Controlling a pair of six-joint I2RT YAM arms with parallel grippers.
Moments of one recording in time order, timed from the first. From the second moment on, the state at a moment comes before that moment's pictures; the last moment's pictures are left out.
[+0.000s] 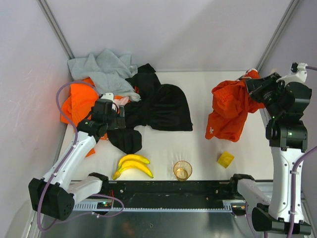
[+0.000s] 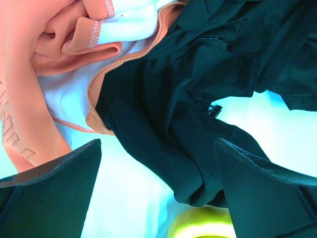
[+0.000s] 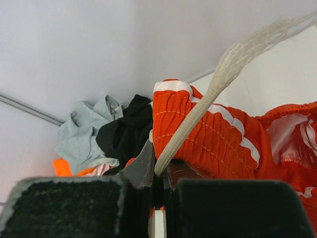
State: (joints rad) left arm -0.29 1.06 0.91 -0.64 -0.26 -0.23; right arm -0.09 0.90 1.39 -0.55 -0.17 0.61
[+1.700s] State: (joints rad) left arm -0.29 1.05 0.90 -0.62 -0.26 -0.23; right arm -0.27 1.53 0.77 -0.22 -0.52 0.55
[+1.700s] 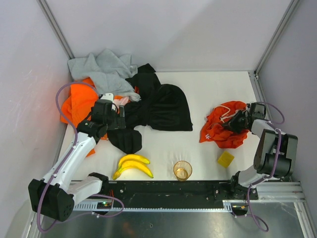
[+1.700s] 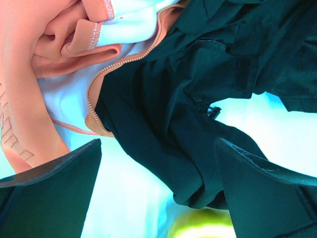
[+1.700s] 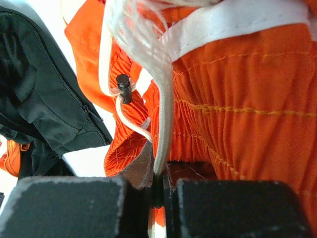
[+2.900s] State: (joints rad) left arm -0.29 1.05 0.90 -0.62 -0.25 -0.23; right arm -0.18 1.14 0.77 -0.34 -0.51 0.52
